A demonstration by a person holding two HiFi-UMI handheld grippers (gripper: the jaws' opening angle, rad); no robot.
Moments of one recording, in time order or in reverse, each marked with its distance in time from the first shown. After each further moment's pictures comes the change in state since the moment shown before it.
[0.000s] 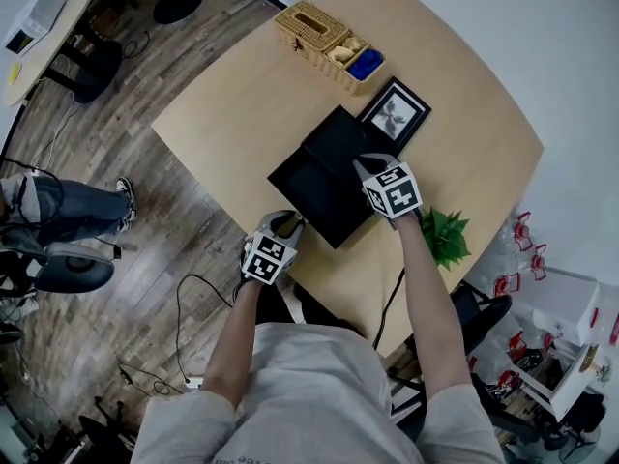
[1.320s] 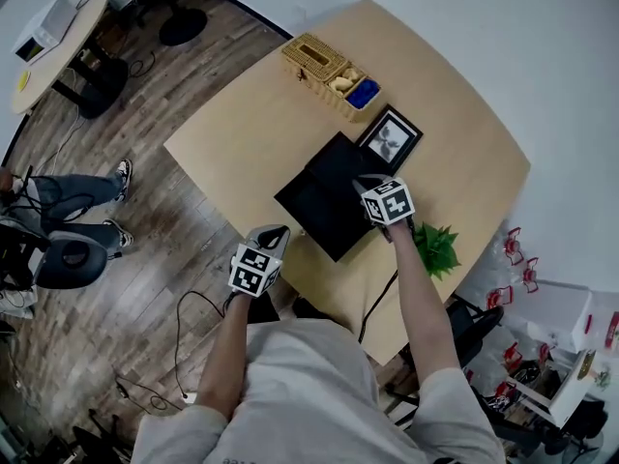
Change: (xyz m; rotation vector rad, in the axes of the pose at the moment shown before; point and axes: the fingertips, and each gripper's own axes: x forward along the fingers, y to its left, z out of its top) left arm -0.065 0.030 0.034 -0.062 -0.073 0.067; right arm 0.001 -0.002 -0.001 0.067 0.055 0.015
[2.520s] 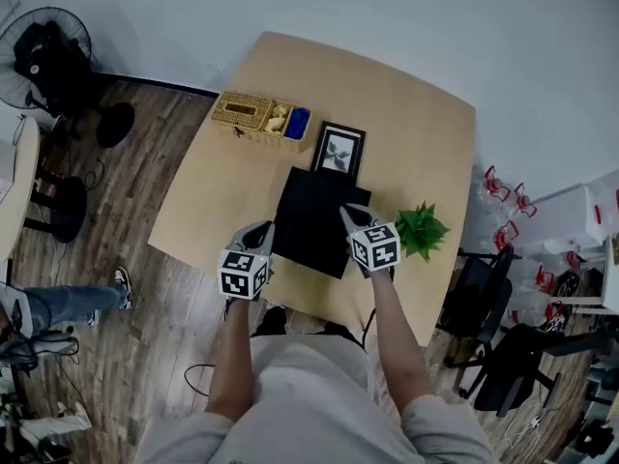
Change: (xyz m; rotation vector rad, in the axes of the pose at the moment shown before) left arm 0.015 0.039 0.142 0.129 -0.097 -0.158; right arm -0.095 0.014 0.007 0.388 -0.383 -0.374
